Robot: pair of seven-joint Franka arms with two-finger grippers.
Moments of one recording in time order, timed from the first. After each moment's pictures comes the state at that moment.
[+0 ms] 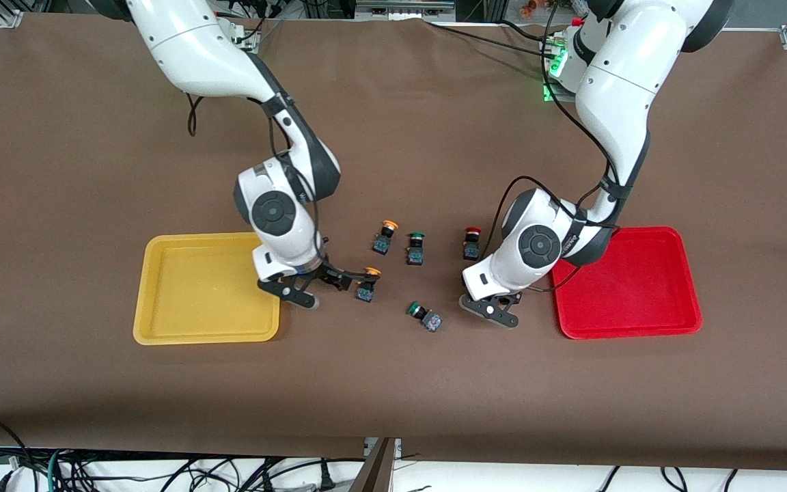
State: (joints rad) left arm -0.29 0.81 -0.15 -1.53 0.02 2.39 -0.01; right arm 0.57 0.76 -0.03 -1.50 0.03 2.37 0.93
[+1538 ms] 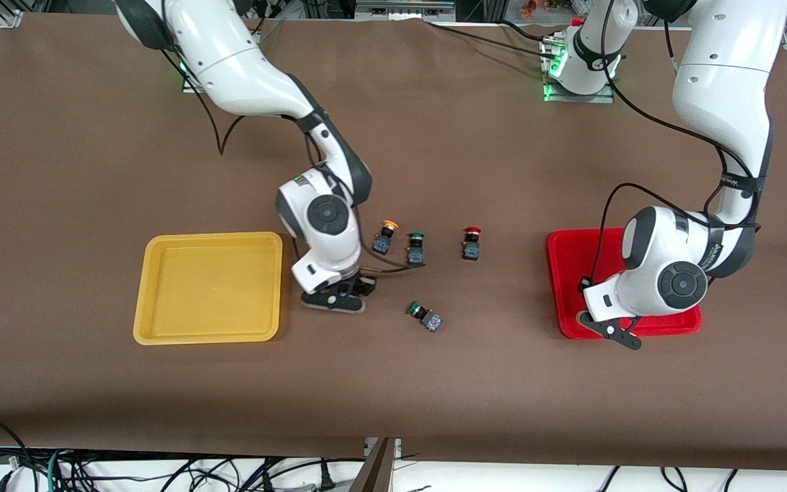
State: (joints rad) left arm -0.02 0.72 -0.10 -1.52 0.12 2.08 0.30; right arm 0.61 0.89 -0.08 -1.27 -0.08 2.27 0.70
